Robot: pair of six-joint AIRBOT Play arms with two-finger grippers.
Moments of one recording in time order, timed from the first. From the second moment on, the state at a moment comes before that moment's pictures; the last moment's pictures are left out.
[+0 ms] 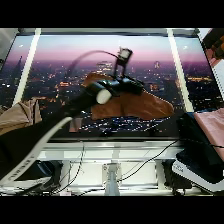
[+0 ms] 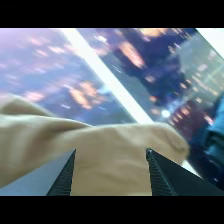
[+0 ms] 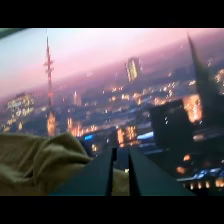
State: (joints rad) left arm -0.77 -1.43 1.40 1.26 -0.45 -1.58; right arm -0.50 -1.20 1.84 -1.10 1.44 1.48
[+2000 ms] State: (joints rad) left arm -0.32 -1.01 0.66 1.07 -0.76 -1.54; right arm -0.20 -1.01 0.48 -0.90 0.98 1.24
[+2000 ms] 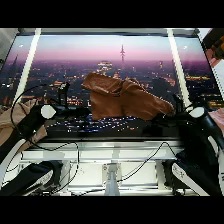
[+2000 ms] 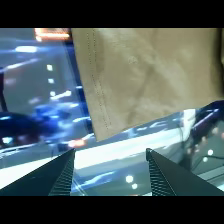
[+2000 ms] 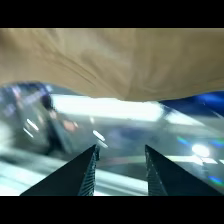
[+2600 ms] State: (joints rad) left arm -0.32 -1.04 0.66 1.04 -0.74 -1.55; right arm -0.20 -0.93 0.26 -0.65 0.62 1.47
